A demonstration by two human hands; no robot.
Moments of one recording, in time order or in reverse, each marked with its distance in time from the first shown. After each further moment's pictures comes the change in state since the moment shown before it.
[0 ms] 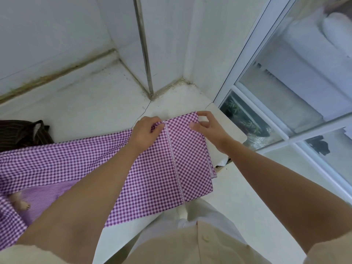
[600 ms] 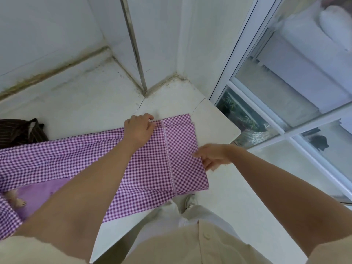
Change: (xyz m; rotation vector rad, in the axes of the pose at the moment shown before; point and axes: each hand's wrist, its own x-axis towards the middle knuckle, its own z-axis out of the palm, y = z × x) left_hand 0.005 0.003 0.009 0.365 -0.021 -0.156; right_hand -0.023 0.047 -0.018 -0.209 -0.461 0.572
